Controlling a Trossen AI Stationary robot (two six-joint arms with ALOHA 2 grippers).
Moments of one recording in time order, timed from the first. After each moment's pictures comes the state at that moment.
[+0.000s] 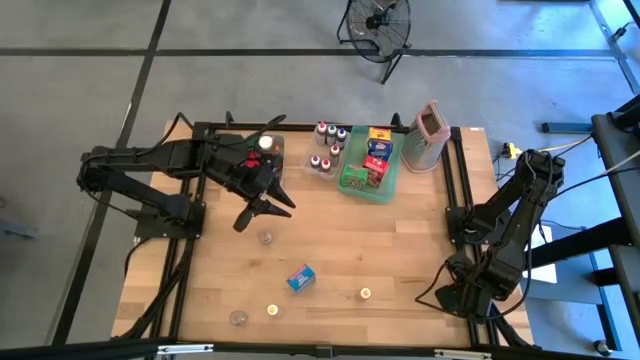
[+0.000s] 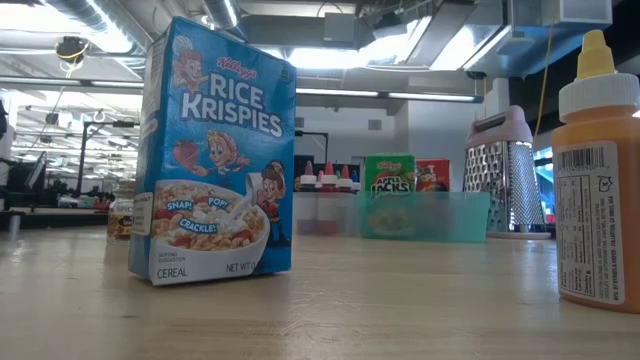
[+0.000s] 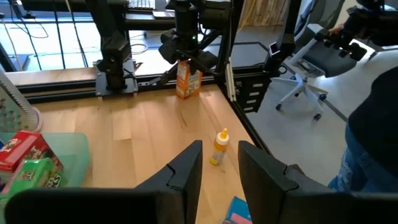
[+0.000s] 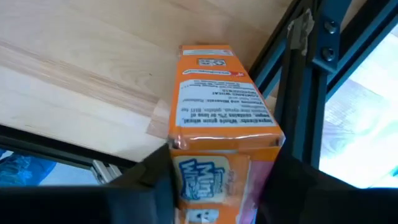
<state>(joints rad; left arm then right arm) -0.01 1.18 1.32 -0.54 0.34 0.00 1.13 1.34 0.93 -1.06 -0.21 2.26</state>
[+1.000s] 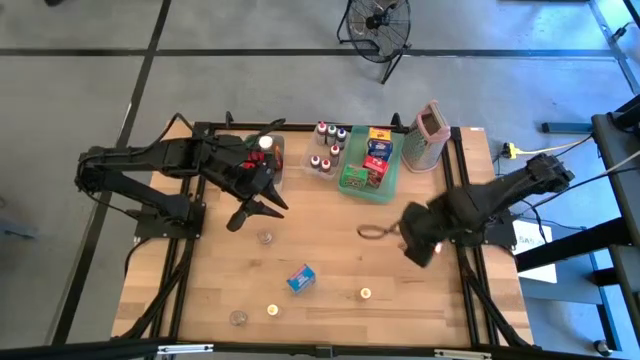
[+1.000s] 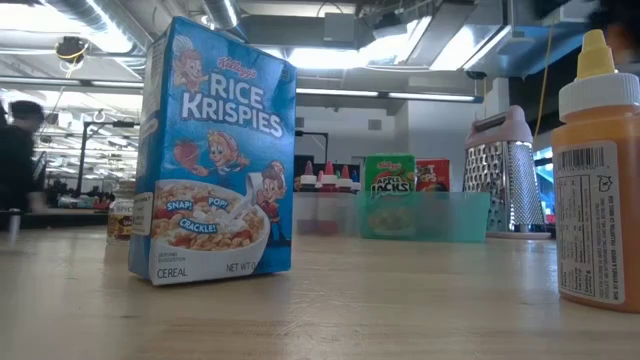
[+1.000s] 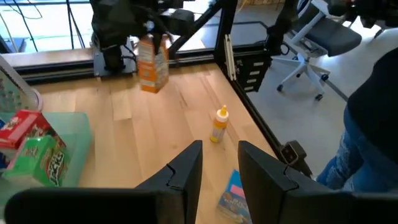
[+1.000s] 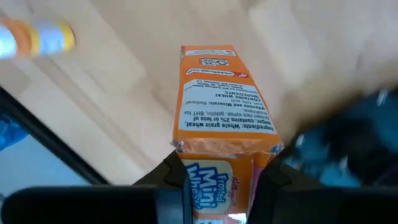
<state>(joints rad) -0.01 1.16 1.32 -0.65 0.33 0.05 0.44 1.34 1.26 -1.46 -0.08 1.08</state>
